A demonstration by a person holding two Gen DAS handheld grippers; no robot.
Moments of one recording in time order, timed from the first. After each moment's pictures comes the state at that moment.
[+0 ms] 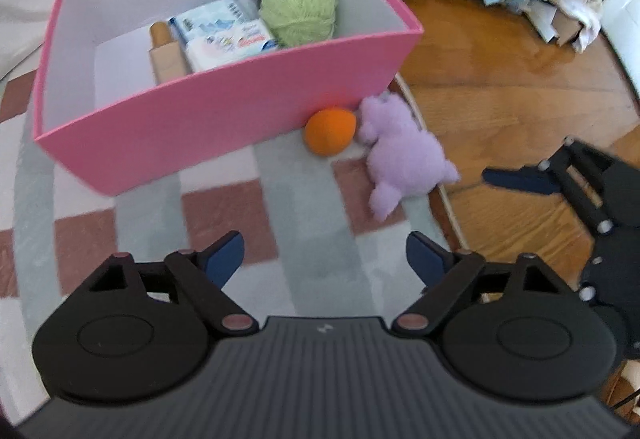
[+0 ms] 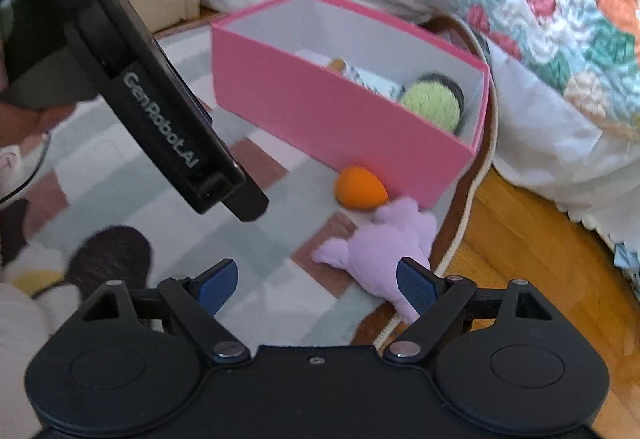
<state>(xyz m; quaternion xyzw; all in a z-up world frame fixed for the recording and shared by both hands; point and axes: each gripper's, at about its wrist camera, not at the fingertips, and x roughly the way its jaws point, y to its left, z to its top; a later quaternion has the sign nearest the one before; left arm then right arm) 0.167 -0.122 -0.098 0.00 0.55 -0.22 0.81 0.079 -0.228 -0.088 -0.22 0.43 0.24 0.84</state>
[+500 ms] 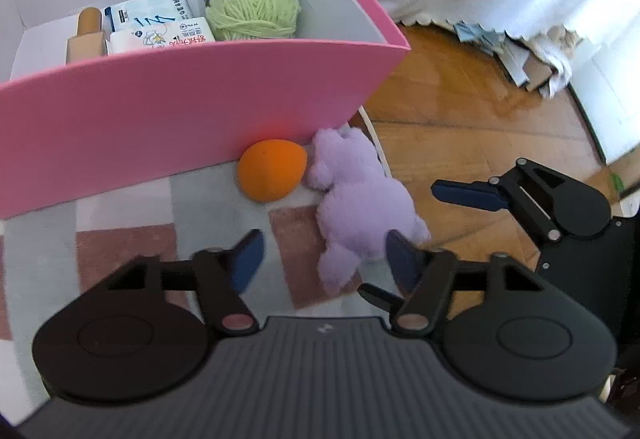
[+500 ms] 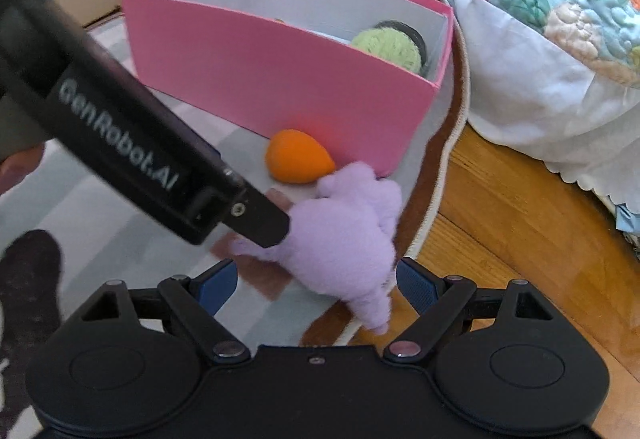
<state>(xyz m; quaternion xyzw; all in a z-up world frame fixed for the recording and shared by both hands) 0.195 -0.151 -0.151 -0.10 0.51 -0.27 0.81 0.124 -0.253 -0.130 -0.20 0.44 0.20 0.85</state>
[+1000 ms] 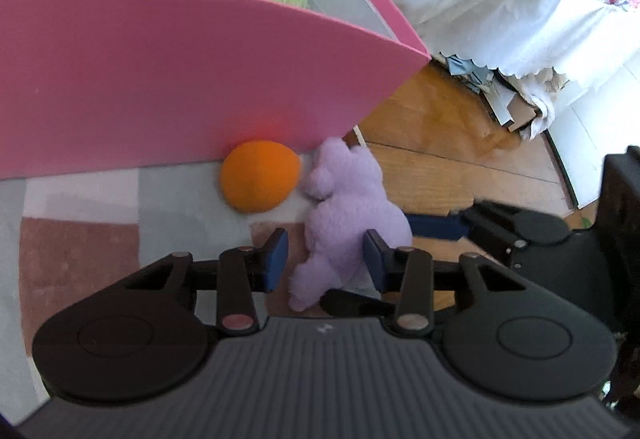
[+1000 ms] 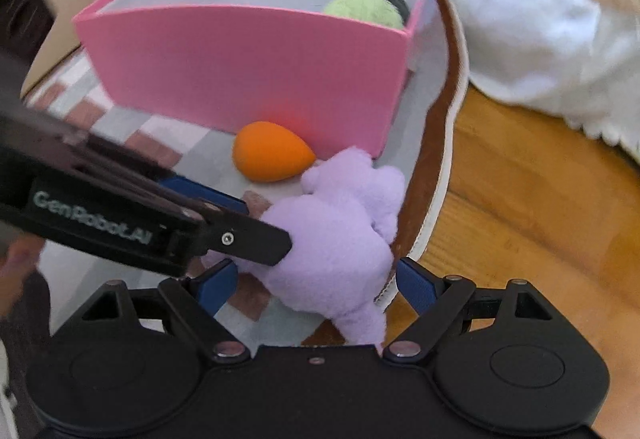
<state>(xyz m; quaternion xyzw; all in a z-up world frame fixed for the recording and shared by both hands) 0.200 -0.149 -0.185 -0.18 0.48 -0.28 0.81 0.156 -0.277 -0.151 -0.08 0.48 0.20 0.85</state>
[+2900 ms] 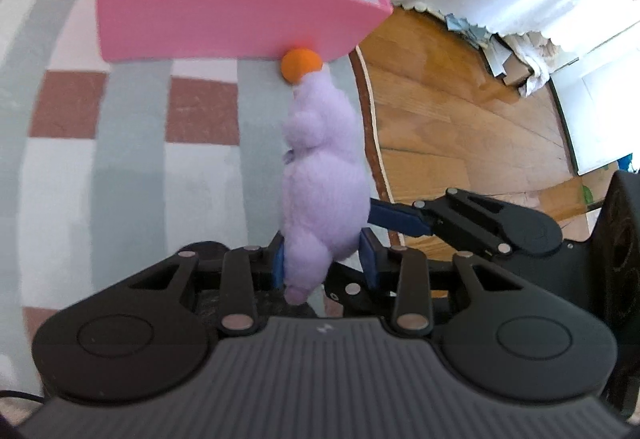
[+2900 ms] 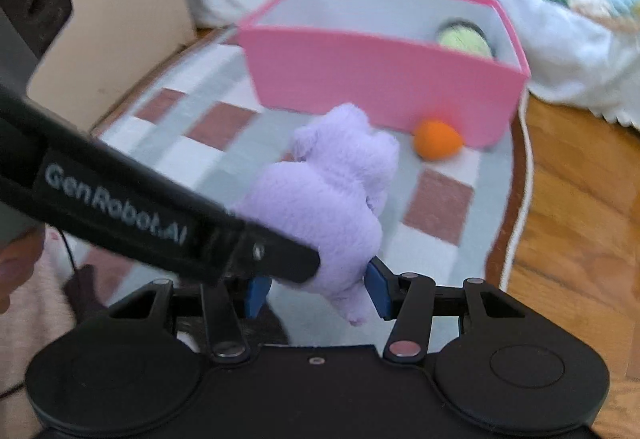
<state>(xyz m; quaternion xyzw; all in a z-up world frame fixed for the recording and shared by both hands) 0.082 -0.051 -0.087 -0.16 0.55 -0.25 0.78 0.031 -0.180 -0.063 -0.08 0.46 0.25 0.85</state>
